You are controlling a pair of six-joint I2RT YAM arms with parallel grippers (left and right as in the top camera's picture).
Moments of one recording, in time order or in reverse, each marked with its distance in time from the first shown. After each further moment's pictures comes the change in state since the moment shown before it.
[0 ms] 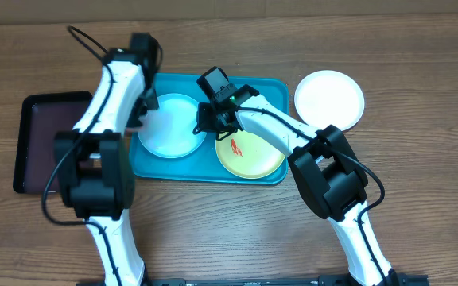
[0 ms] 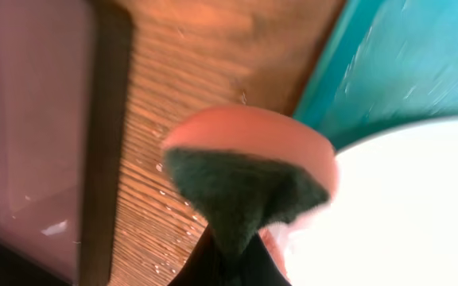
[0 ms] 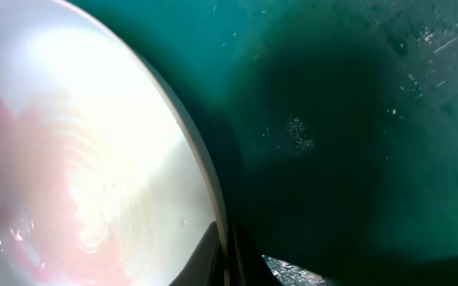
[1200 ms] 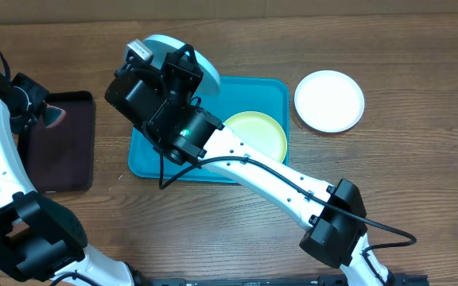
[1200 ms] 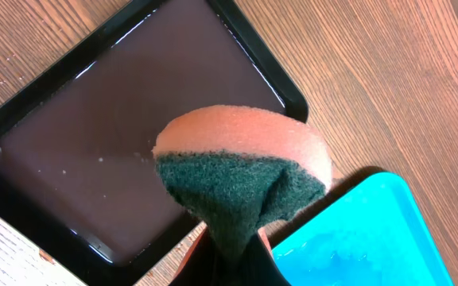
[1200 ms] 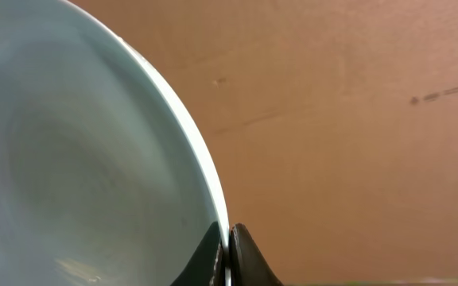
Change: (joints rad) left arm 0.558 -0.285 0.015 -0.012 0.473 -0.157; right arm 0.341 -0.190 0.334 0.050 1.349 -1.309
